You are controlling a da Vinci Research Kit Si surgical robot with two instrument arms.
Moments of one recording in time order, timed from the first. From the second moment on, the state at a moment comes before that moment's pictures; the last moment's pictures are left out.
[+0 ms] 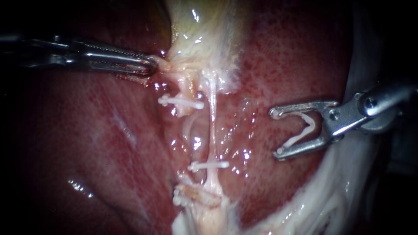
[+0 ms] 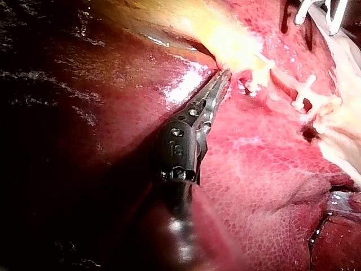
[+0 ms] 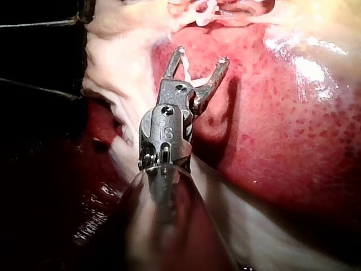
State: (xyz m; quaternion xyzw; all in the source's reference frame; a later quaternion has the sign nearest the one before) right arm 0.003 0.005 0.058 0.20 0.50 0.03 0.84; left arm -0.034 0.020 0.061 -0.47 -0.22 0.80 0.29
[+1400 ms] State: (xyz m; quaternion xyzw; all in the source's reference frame) right arm 0.017 0.002 0.066 0.37 0.49 0.23 0.75; left arm -0.030 0.023 0.052 -0.49 -0.20 0.79 0.31
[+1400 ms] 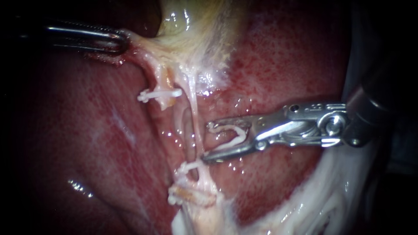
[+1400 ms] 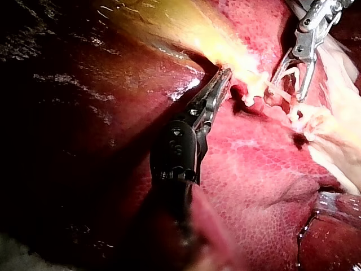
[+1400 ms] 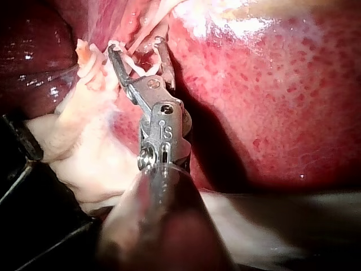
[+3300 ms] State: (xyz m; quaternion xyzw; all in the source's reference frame) right arm 0.018 0.002 0.062 0.52 0.55 0.23 0.61; left arm -0.030 0.023 0.052 -0.49 -0.20 0.79 0.31
